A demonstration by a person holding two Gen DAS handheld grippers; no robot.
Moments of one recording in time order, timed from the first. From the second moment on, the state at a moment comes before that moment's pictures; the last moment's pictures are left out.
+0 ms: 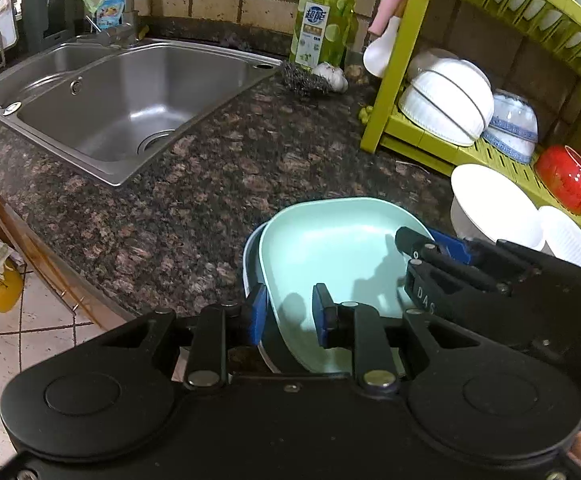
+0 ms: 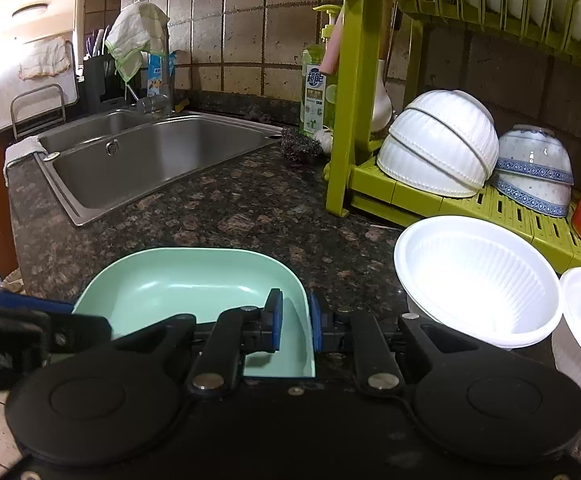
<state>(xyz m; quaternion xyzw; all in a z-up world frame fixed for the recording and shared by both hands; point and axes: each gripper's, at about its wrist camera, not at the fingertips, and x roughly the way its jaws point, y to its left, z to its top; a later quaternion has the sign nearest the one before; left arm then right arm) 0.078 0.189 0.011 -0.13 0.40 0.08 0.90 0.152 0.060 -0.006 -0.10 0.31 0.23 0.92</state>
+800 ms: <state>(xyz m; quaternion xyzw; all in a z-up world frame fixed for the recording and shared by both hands) 0.078 0.195 0.010 -0.11 0.40 0.11 0.90 0.154 0.061 -0.016 -0.12 0.32 0.22 0.91</state>
